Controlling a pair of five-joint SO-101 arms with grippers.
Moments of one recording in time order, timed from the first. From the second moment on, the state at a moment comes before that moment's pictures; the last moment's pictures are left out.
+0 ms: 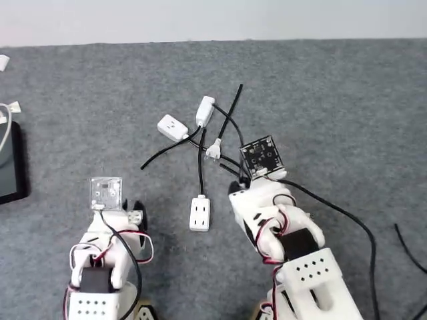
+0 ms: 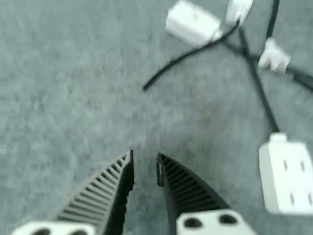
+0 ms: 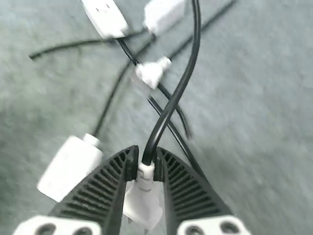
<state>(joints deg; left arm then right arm) -2.8 -96.9 97.3 56.3 6.8 -23.1 -61.0 70.8 39.5 1.9</state>
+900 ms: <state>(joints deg) 3.3 -64.0 86.1 49.9 6.8 -34.6 -42.5 72.9 7.0 -4.6</state>
